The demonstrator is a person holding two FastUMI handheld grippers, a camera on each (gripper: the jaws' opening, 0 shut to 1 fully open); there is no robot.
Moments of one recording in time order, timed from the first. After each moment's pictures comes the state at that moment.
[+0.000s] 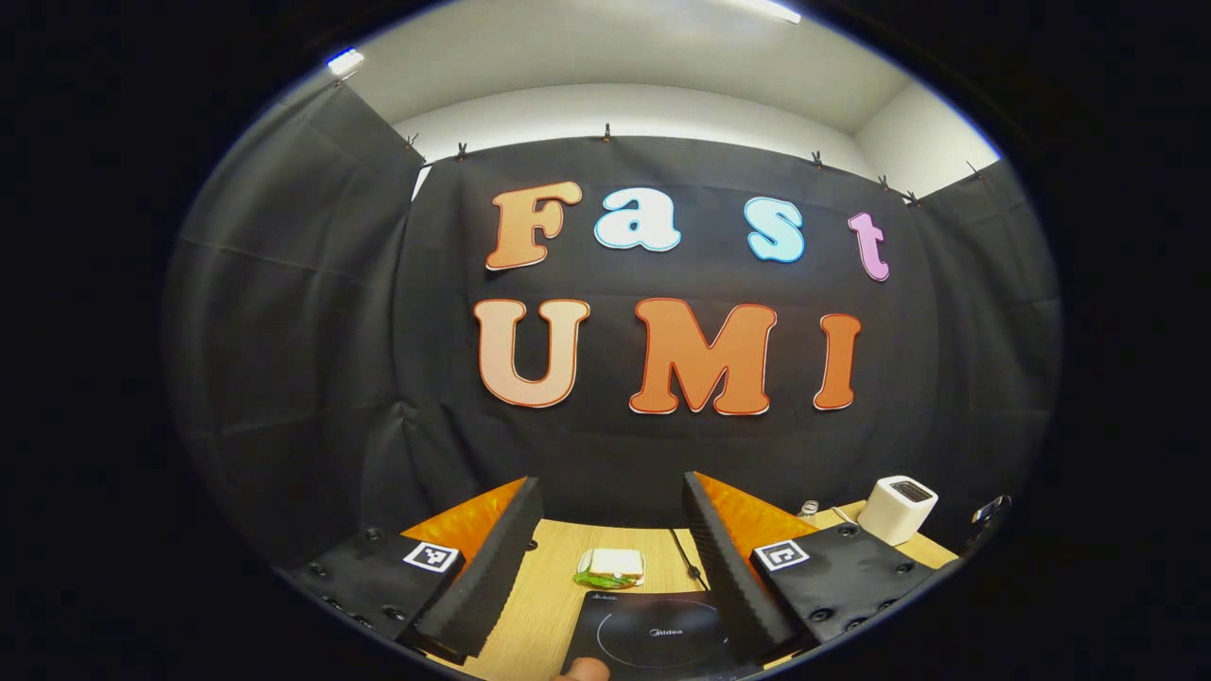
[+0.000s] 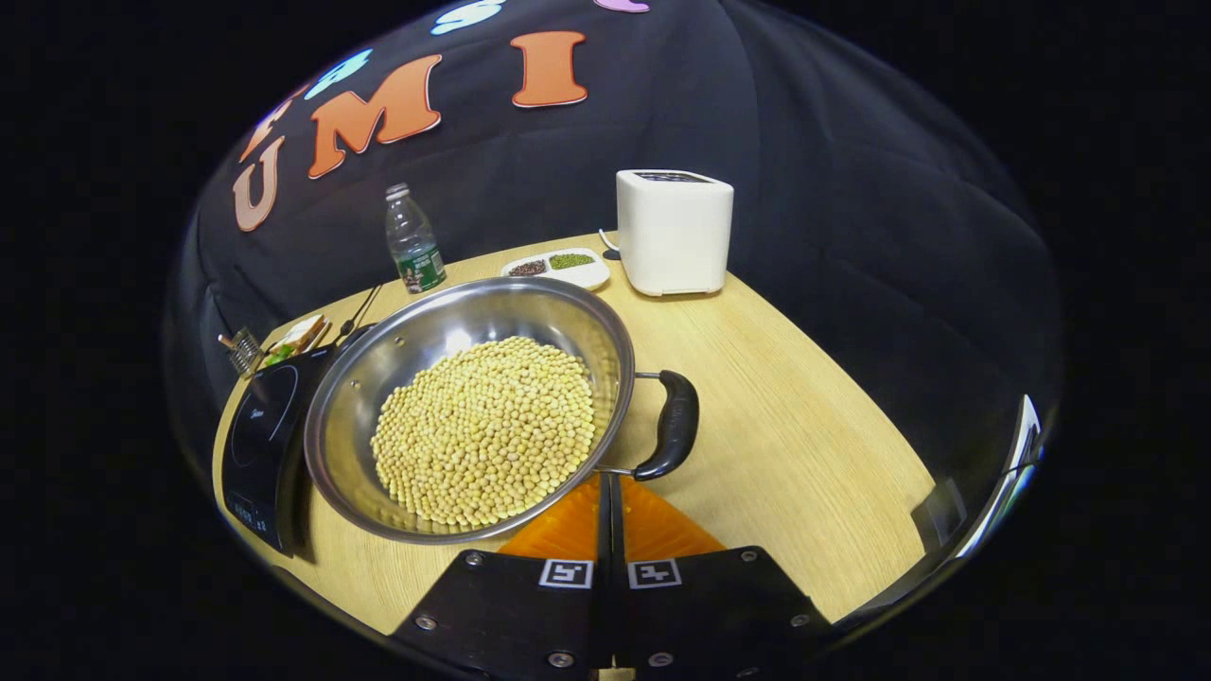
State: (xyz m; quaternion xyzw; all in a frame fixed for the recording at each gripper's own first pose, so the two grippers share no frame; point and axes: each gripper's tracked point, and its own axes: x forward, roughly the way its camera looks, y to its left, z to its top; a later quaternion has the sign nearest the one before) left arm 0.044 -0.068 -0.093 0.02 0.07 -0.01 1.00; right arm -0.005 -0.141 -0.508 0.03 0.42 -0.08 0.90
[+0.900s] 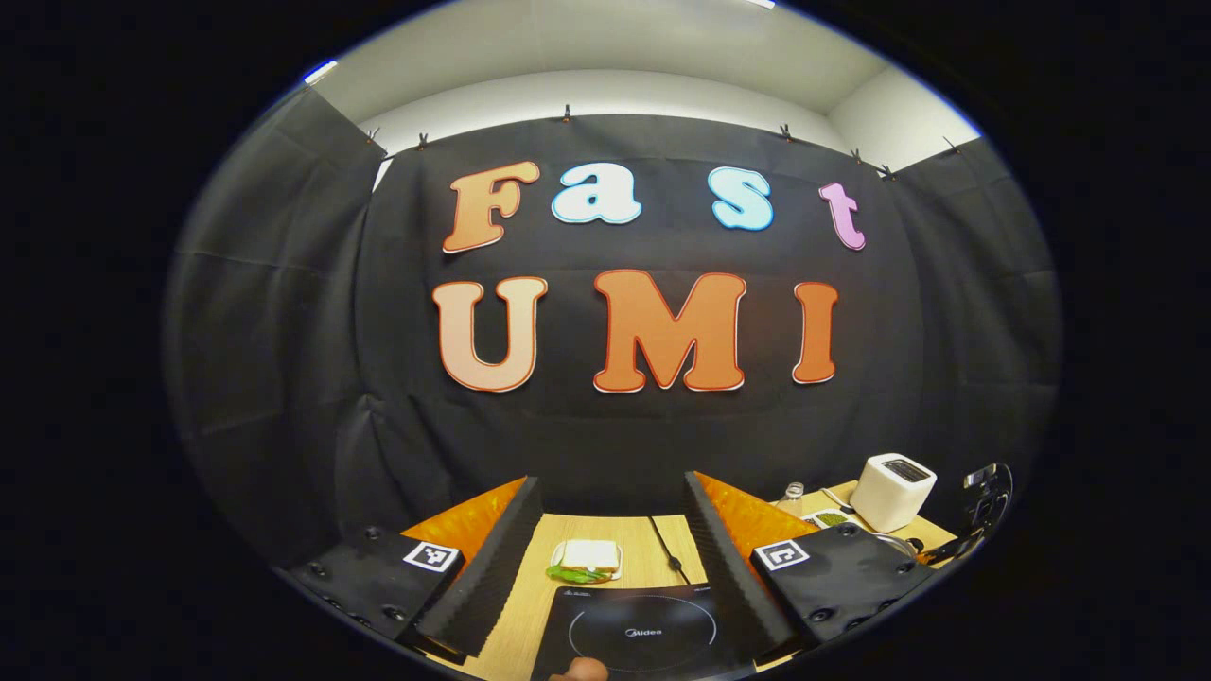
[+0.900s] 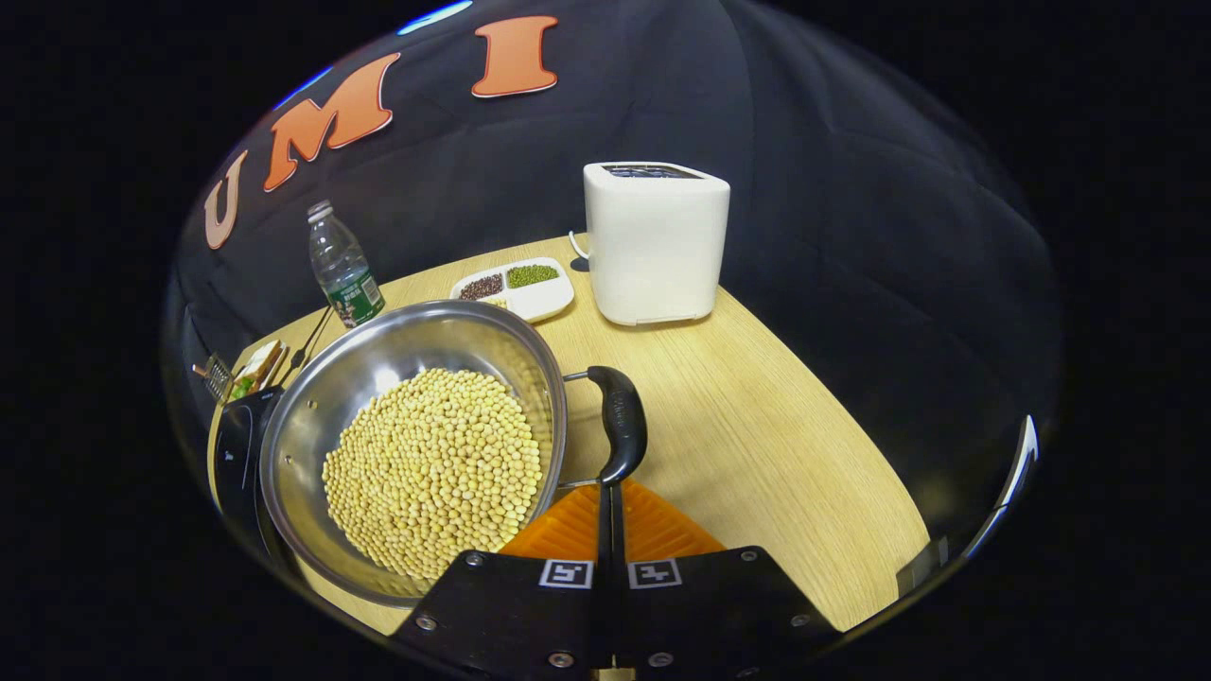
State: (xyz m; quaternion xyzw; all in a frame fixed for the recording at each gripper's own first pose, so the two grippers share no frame) left arm 0.067 -0.131 -0.141 0.04 0.10 -0.05 0.99; right arm 0.072 -0.181 -0.529 0.03 0.43 -0.11 0.89
